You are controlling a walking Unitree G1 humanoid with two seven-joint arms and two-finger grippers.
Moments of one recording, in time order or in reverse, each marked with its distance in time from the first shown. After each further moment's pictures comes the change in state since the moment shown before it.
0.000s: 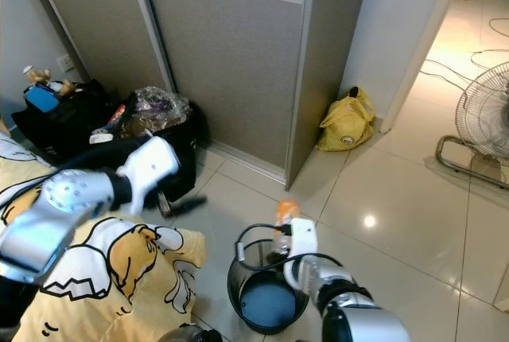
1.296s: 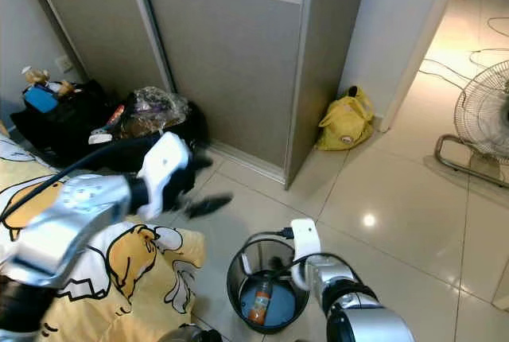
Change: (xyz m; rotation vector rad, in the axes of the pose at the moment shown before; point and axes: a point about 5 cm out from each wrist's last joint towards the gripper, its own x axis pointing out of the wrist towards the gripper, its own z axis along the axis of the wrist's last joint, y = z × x) left arm 0.021 -0.005 0.022 -0.242 -0.254 0.084; right arm -0.006 -0.023 0.011 -0.286 -0.060 -0.165
